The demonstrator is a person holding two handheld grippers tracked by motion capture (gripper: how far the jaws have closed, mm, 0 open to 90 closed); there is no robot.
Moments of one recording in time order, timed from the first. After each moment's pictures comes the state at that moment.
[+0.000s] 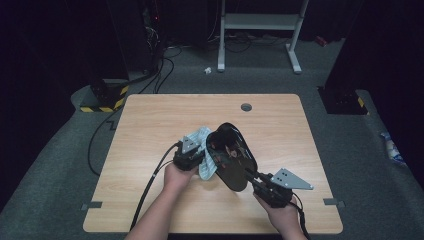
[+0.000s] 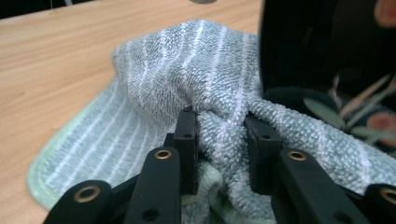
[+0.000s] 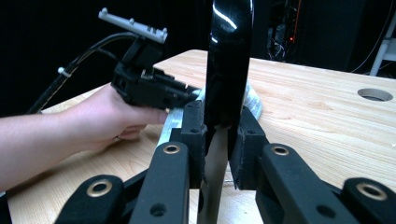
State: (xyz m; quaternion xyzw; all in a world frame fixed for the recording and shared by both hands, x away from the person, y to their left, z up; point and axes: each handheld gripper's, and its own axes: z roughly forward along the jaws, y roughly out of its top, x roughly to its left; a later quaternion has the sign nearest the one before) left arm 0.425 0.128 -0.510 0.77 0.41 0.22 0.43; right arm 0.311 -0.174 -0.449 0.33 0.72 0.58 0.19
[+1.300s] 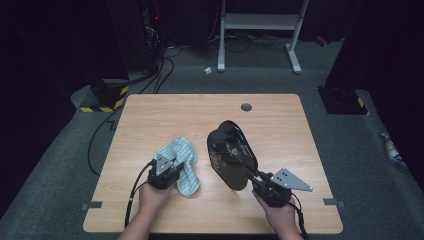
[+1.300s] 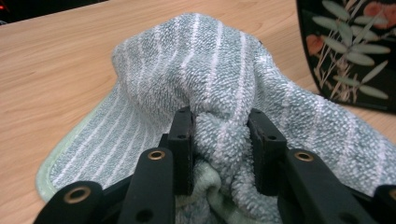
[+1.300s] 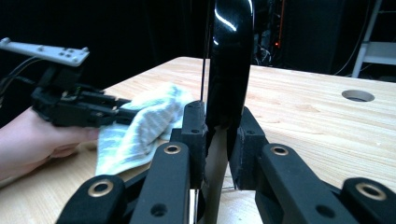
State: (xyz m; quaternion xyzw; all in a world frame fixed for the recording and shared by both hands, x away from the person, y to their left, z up) left arm 0.358 0.198 -0.515 0.75 0.43 0.28 0.42; right arm 0.311 -0.169 -0.450 0.36 0.70 0.58 0.21
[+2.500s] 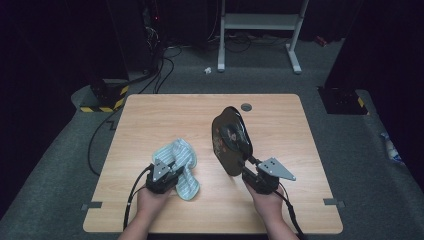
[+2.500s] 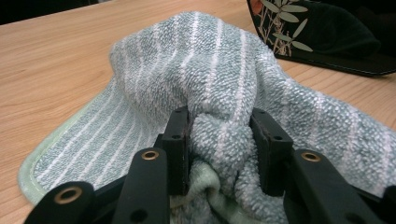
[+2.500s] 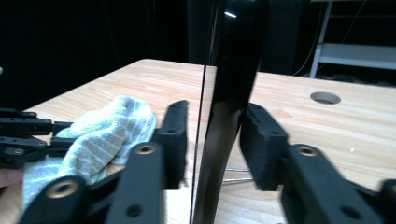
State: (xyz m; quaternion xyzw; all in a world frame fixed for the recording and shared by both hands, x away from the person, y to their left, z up) left arm 0.353 0.200 -0.524 0.75 0.41 0.28 0.44; right arm 0.343 -0.144 -0.459 0.40 0.68 0.56 0.25
